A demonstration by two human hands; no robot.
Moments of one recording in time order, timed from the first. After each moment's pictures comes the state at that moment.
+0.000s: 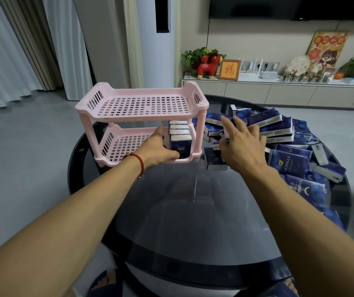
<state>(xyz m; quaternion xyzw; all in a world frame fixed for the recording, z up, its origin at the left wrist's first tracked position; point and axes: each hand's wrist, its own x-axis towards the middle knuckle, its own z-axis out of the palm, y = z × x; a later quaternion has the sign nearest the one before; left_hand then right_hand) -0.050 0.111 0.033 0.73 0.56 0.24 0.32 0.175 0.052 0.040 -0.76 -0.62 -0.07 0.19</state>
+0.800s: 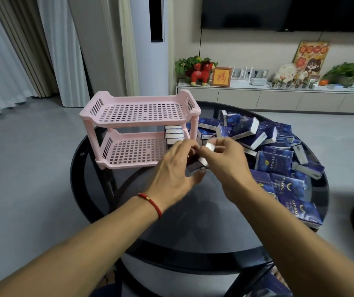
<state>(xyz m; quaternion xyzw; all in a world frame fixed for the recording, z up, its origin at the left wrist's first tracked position) -0.019 -0.003 0.045 0.83 0.35 0.41 0.15 0.119 -0.025 0.070 -0.64 -0.43 0.32 0.55</state>
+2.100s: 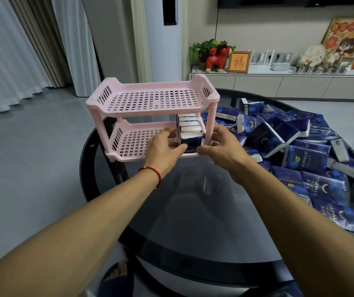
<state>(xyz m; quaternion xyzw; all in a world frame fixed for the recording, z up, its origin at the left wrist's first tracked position) -0.046 0.082 0.018 0.69 0.55 0.40 0.24 0.121 0.045 0.040 -0.62 -0.54 0.37 0.43</state>
